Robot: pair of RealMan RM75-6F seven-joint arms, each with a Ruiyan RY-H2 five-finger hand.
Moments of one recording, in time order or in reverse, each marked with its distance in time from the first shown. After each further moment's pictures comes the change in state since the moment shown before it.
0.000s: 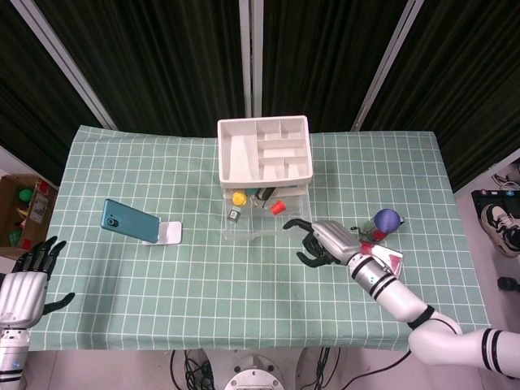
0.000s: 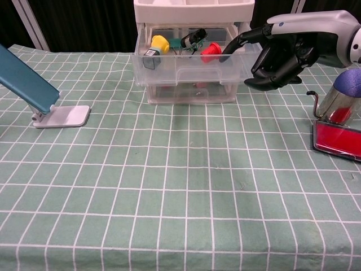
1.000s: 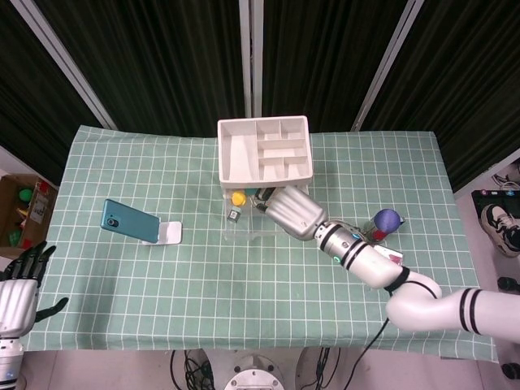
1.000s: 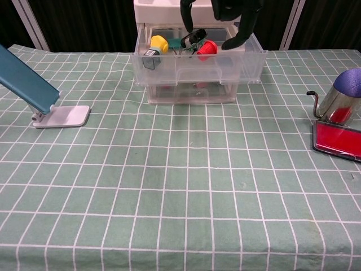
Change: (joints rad) left arm 0.045 -0.002 0.006 -0.005 -0.001 0.057 -0.006; right arm 0.391 0.036 -0.022 0.071 0.108 -0.041 -0.807
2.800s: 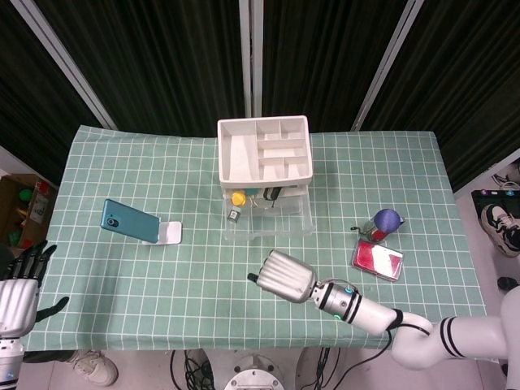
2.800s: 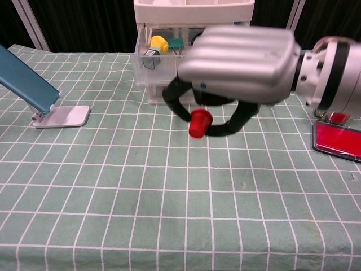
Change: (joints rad) left arm 0.006 0.005 -0.005 -0.020 0.022 0.011 0.015; right arm -0.162 -0.238 -0.282 0.071 -0.605 0.335 0.183
